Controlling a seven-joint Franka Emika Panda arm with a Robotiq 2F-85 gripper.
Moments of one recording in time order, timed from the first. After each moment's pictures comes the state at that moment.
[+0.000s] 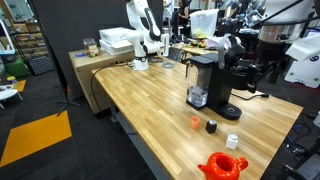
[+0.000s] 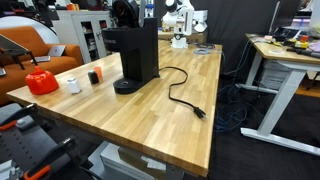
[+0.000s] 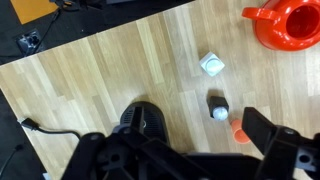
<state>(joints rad) 0.08 -0.38 0.40 -2.53 0.00 2.12 0.52</state>
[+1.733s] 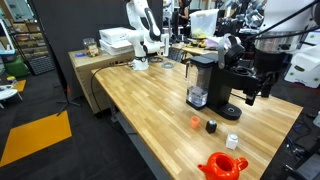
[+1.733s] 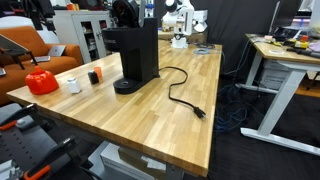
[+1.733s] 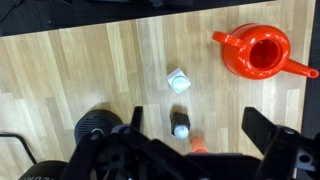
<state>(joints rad) 0.21 -0.33 0.33 -2.58 0.10 2.22 0.35</state>
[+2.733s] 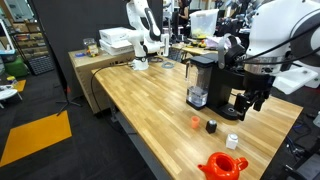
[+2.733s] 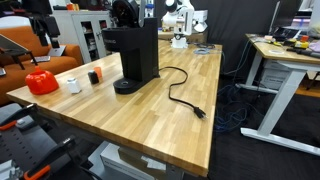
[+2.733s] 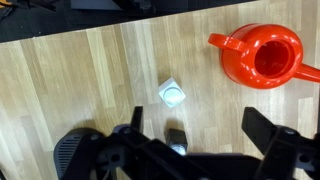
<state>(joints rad) 0.22 -0.16 0.34 -2.59 0.09 2.36 0.41</state>
